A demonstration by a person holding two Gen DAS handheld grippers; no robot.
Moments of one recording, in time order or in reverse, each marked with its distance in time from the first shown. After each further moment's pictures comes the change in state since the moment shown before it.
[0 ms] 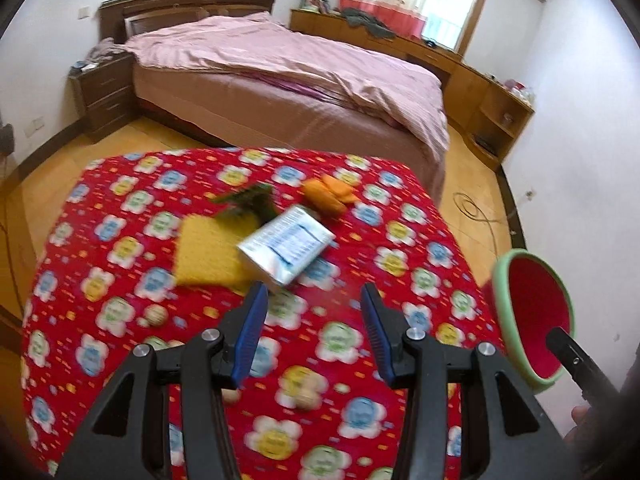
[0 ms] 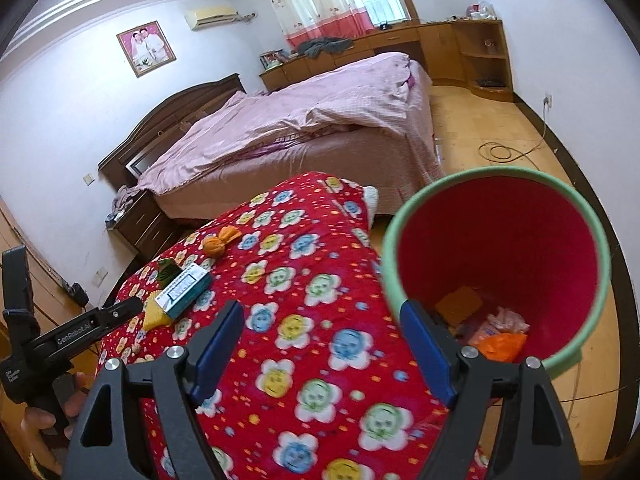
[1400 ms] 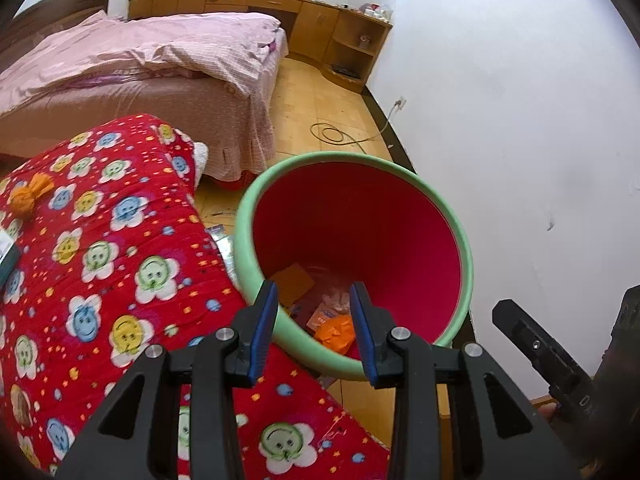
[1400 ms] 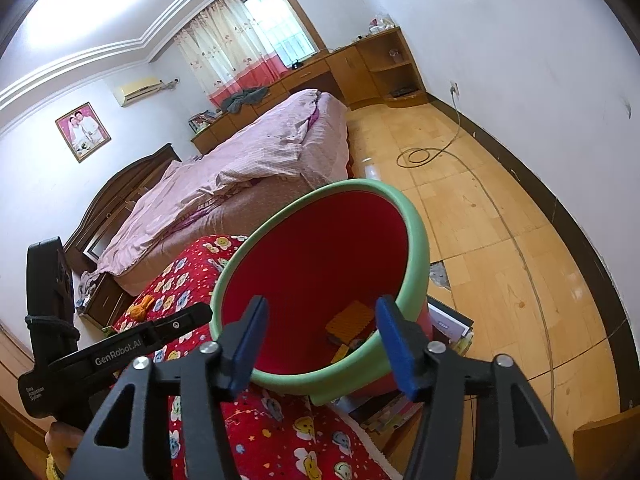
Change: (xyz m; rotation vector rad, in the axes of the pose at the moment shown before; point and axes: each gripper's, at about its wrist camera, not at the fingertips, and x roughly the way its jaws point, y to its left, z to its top) left arm 0.061 -0.243 -0.066 0.345 0.170 -0.386; right arm -0.079 -0.164 -0.031 0.251 -0.178 -0.138
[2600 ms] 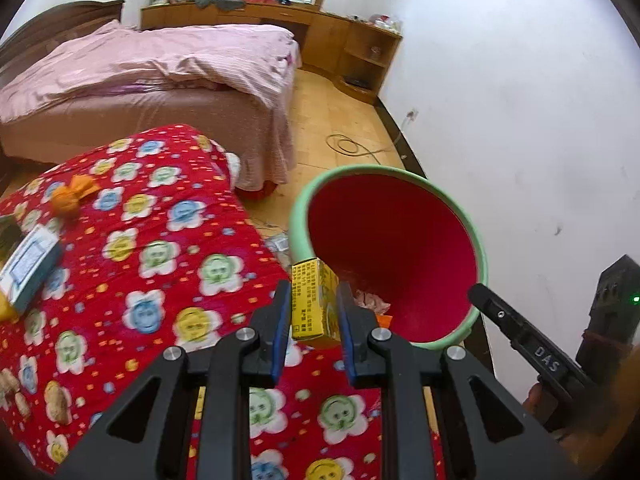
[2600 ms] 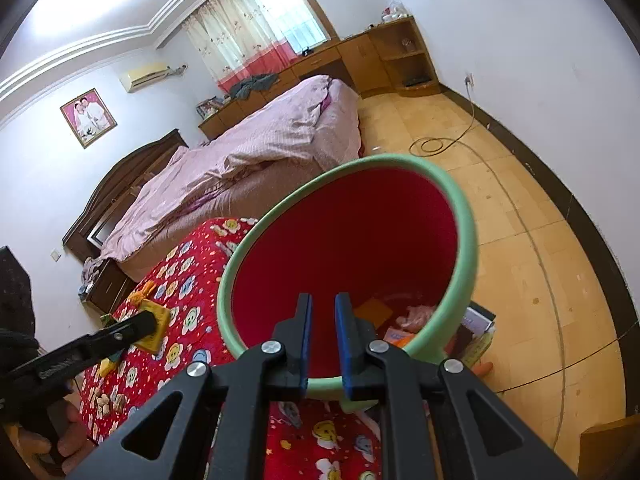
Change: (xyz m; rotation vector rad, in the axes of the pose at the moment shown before) left arm -0.030 0.025 -0.007 0.014 -0.036 0.033; right arm 0.033 0.015 -0.003 -0.022 0.038 0.019
